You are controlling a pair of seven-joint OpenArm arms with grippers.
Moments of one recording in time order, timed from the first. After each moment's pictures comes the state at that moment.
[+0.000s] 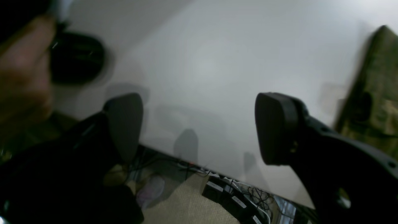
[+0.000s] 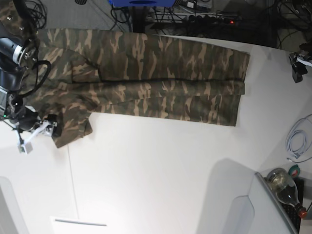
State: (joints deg) left arm 16.9 -15.1 -59.4 85.8 -14.8 -39.7 35.8; right arm 23.1 14.4 33.0 31.4 -7.6 40.1 -22.5
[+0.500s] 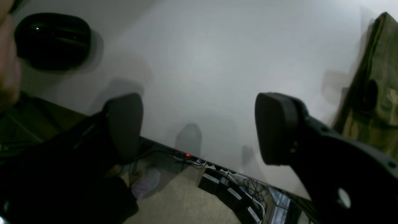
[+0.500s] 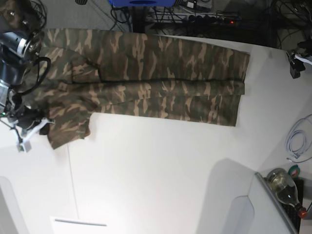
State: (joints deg) left arm 17.1 -15.2 -59.1 83.3 -14.7 -39.9 35.9; right arm 18.8 12.3 33.1 42.2 -8.0 40.1 -26.1
